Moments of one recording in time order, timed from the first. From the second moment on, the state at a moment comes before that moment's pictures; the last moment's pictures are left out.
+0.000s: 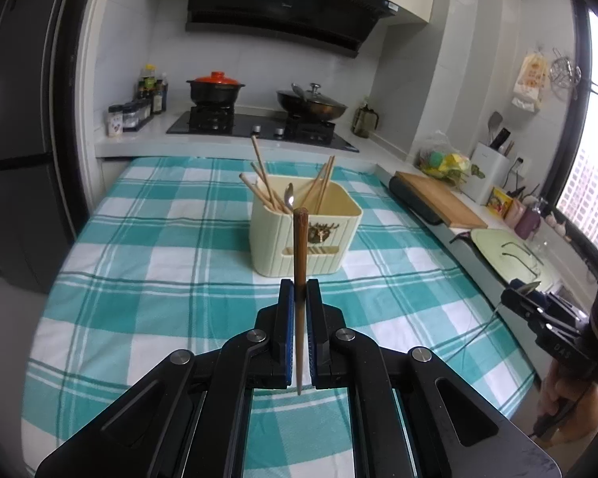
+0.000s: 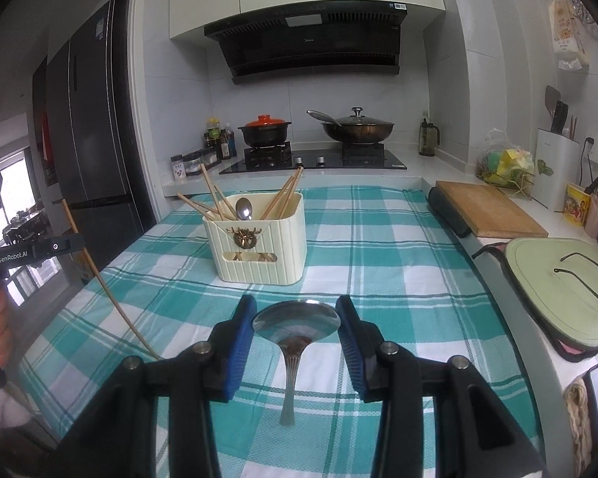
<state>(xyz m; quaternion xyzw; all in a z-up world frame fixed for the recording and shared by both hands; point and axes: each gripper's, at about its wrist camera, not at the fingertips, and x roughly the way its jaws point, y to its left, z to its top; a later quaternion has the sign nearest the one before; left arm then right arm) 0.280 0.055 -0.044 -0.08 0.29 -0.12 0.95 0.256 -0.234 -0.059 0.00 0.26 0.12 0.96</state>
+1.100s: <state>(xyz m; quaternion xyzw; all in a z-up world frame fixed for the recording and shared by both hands) 0.524 0.010 -0.004 -0.06 0.31 -0.10 0.94 0.547 -0.162 0.000 0.02 0.29 0.18 0.94</state>
